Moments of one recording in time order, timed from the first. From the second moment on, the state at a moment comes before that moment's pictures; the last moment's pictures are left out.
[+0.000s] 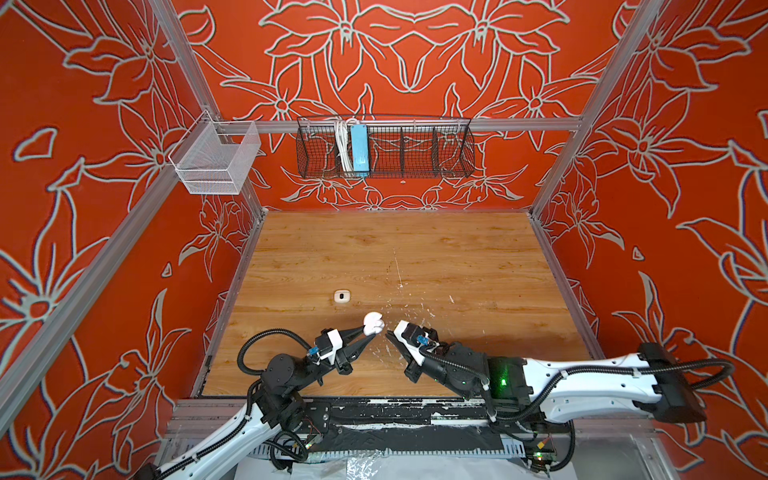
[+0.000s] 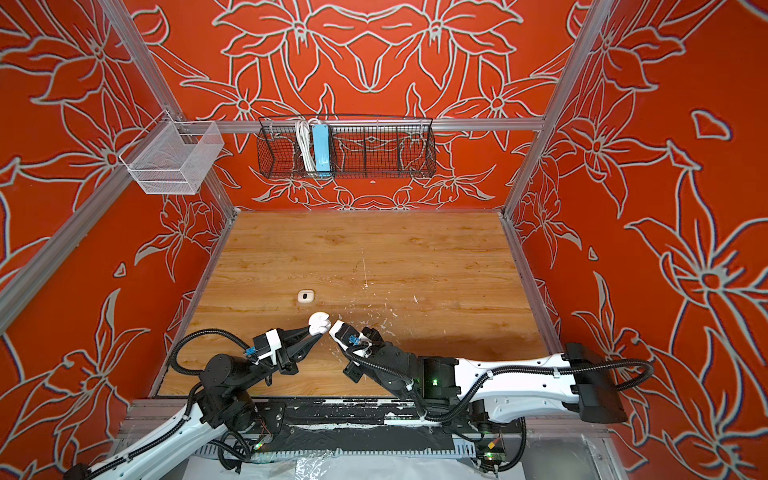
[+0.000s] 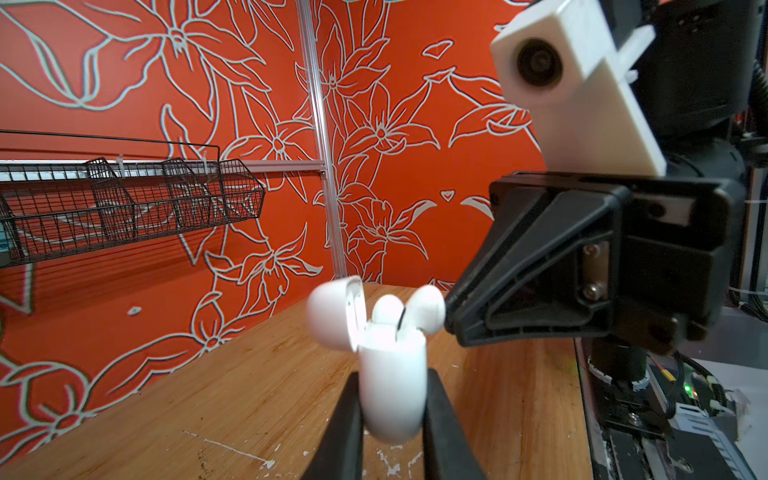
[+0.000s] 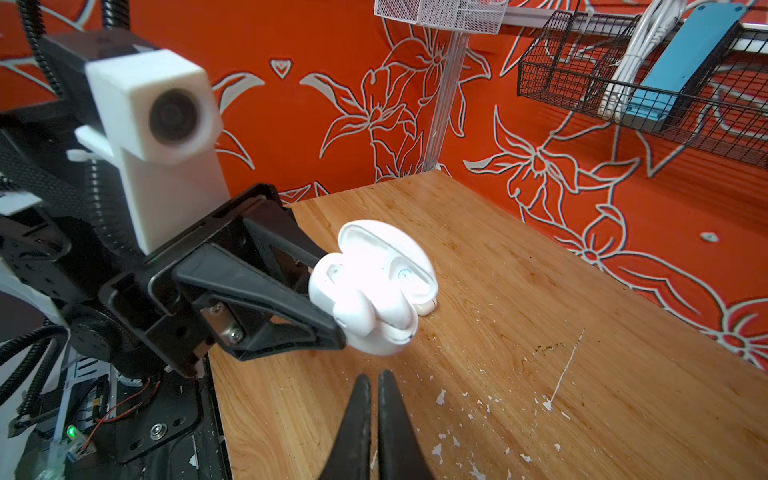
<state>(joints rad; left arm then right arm) -0.73 0.20 0.01 0.49 0.29 0.05 1.47 1.08 0.68 0.22 0.53 0.01</state>
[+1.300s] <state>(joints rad) -0.73 0.19 0.01 0.50 0.28 0.05 1.47 1.15 0.76 0.27 0.53 -0.03</state>
